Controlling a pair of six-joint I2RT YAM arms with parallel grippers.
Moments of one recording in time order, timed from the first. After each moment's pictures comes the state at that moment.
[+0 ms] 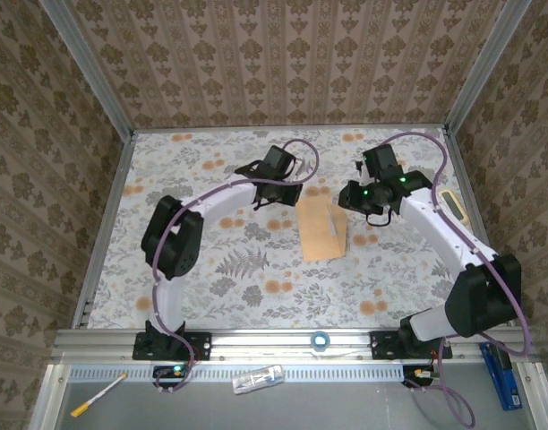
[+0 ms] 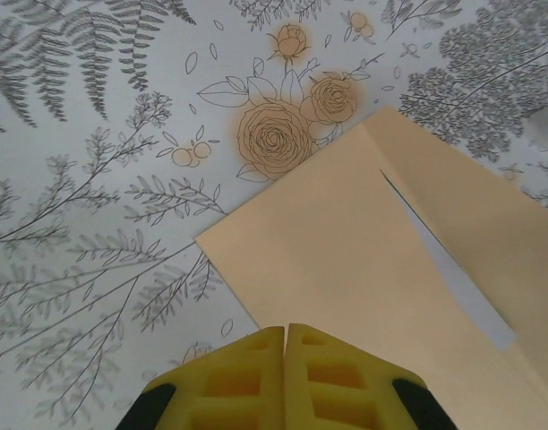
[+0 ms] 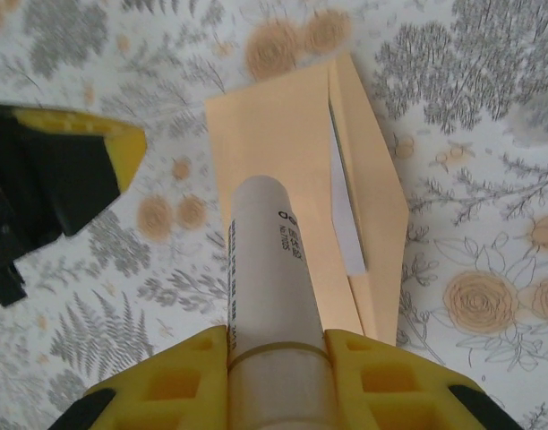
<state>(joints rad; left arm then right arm) -0.70 2.03 1.56 -0.47 0.14 -0.22 0.28 1.44 1.21 -0.81 -0.20 0.49</state>
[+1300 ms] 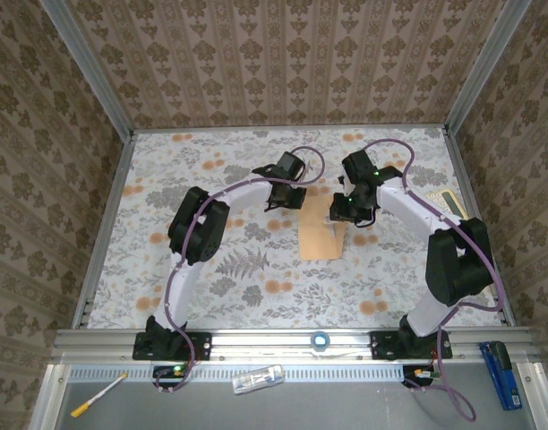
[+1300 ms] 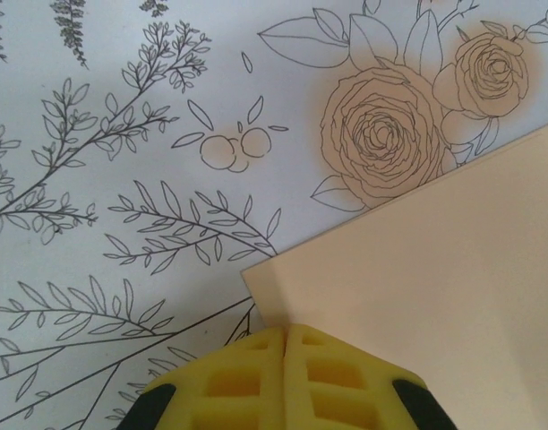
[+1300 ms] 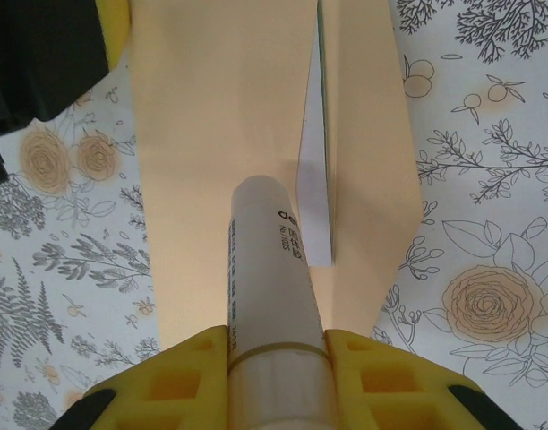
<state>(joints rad) -0.70 2.26 1.72 -0.51 0.08 -0.31 0.31 1.66 1.25 -0.85 -0.19 0.40</state>
